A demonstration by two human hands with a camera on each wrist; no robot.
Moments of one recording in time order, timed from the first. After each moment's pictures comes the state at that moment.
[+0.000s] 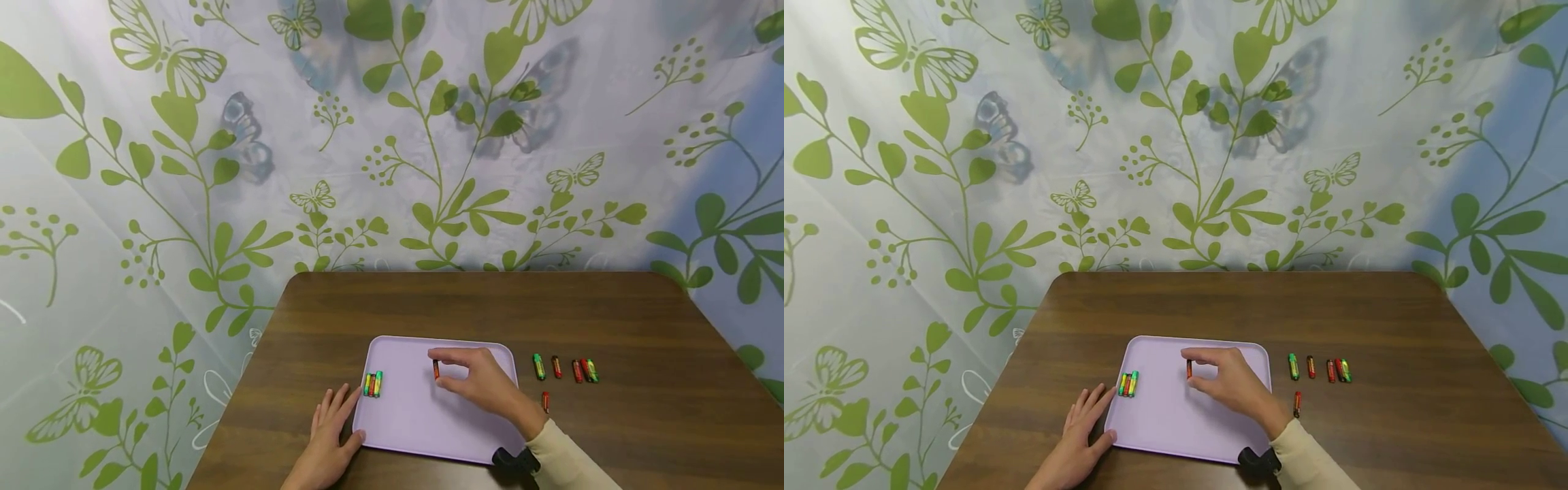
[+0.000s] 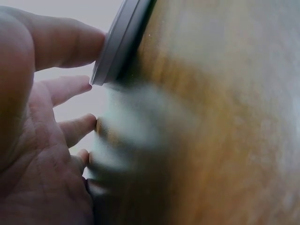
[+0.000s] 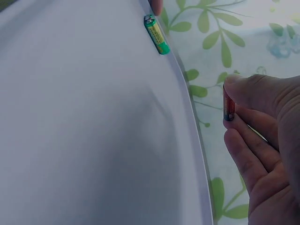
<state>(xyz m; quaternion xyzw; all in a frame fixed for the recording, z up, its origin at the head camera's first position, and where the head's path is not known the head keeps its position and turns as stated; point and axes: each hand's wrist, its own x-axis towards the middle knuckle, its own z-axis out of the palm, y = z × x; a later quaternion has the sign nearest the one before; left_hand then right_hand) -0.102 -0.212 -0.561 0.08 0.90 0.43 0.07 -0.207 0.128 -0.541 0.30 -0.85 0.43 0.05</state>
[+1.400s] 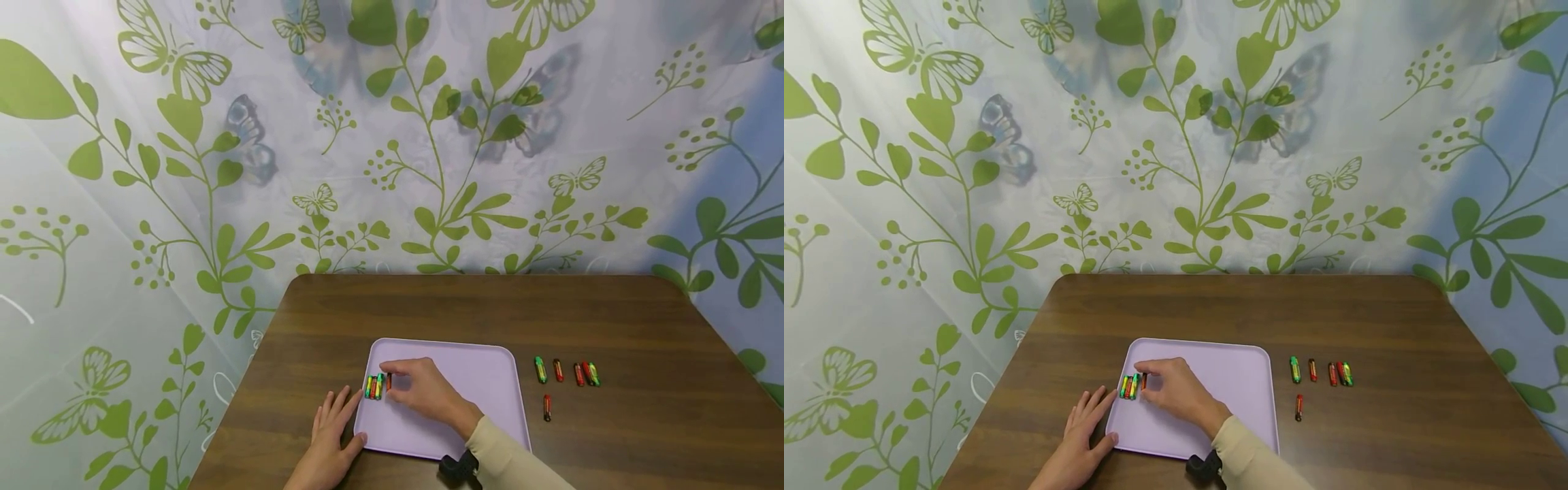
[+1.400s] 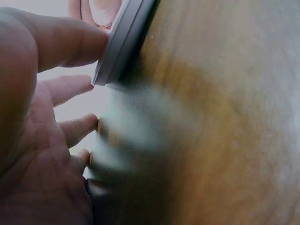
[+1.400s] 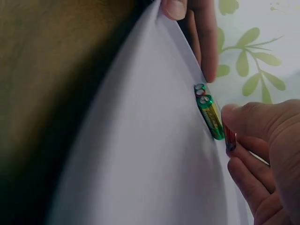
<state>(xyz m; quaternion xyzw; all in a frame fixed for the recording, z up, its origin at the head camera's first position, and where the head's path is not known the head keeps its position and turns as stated) -0.103 -0.213 -0.564 0.09 0.90 0.43 0.04 -0.213 0.028 -0.563 0.34 -0.83 0.44 0.02</state>
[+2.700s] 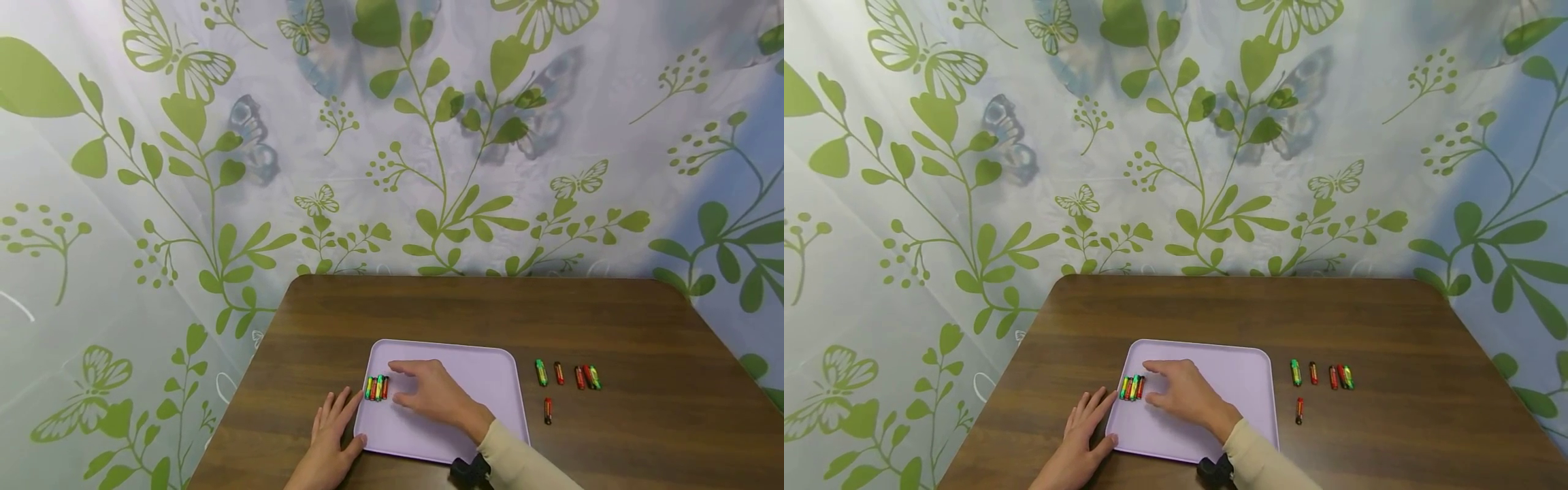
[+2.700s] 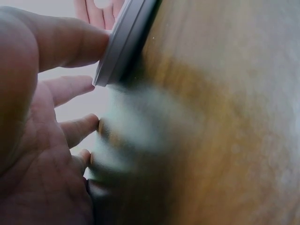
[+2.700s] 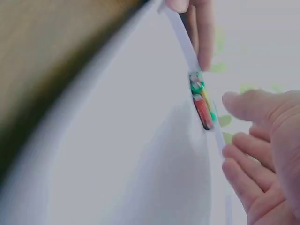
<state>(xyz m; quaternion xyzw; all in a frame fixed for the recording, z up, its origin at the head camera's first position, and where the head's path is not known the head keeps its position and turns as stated) -0.104 -0.214 -0.580 0.12 0.88 0.45 -0.03 -0.209 0.042 -0.555 0.32 -0.86 0.40 0.01</state>
